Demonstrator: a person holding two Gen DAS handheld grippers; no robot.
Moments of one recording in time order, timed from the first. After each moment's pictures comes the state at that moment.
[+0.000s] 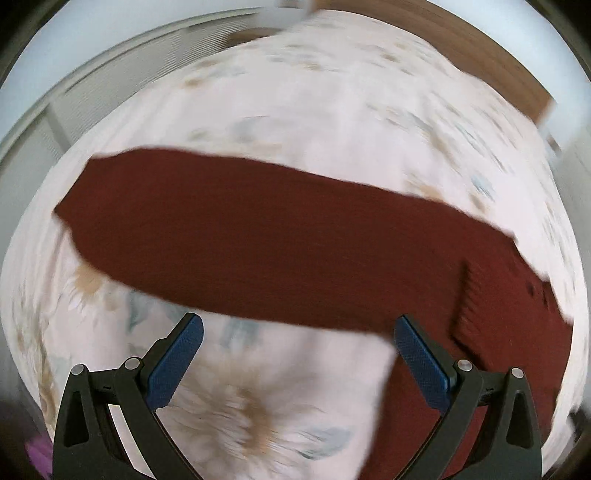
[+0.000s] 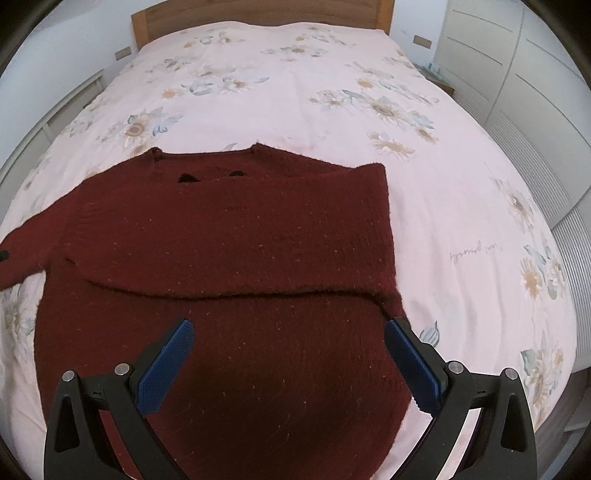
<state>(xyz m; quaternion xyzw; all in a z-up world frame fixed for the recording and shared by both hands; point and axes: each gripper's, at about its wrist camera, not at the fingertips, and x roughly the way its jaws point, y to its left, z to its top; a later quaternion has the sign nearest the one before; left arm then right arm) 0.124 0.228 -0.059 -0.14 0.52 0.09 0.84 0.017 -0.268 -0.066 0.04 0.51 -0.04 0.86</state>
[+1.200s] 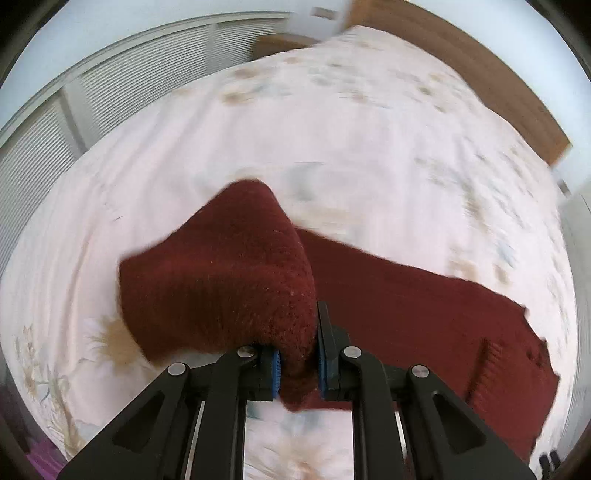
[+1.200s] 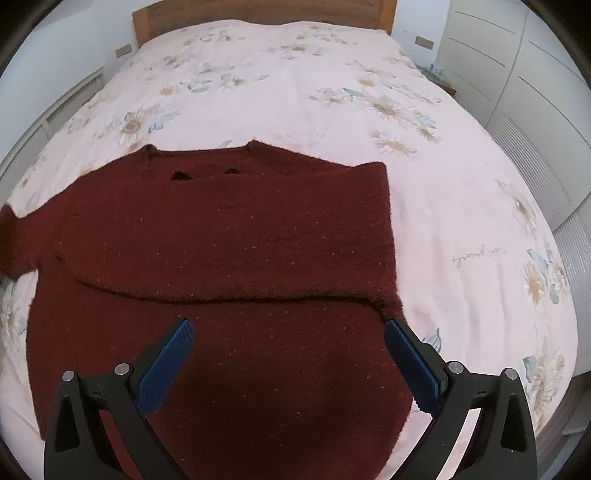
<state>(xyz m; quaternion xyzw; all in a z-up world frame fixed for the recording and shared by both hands) 0.129 0.304 -0.007 -0.16 0.50 0.07 0.85 0.025 -0.274 -0.075 0.04 0.51 -0.04 0.86</state>
